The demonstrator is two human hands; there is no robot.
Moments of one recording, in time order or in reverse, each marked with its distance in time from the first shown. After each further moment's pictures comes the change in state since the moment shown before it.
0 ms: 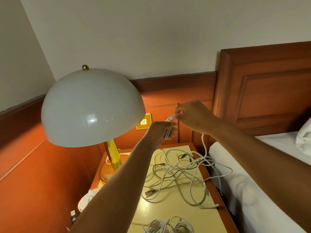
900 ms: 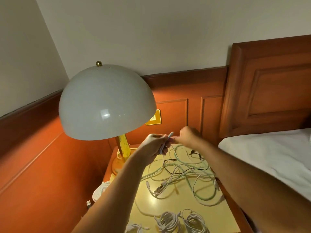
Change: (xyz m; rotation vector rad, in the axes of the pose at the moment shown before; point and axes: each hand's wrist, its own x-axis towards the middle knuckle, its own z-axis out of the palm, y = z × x) left_hand -0.042 -0.041 -0.056 0.039 -0.047 -0.107; right_hand -0.003 -0.006 0.118 0.217 -0.293 0.543
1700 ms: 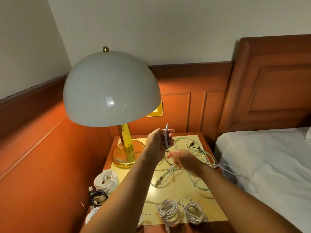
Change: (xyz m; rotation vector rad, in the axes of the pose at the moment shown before) left_hand -0.002 -0.030 0.013 -0.569 0.039 0.013; right_hand -0.068 0.025 0.068 0.516 -0.313 -0.081
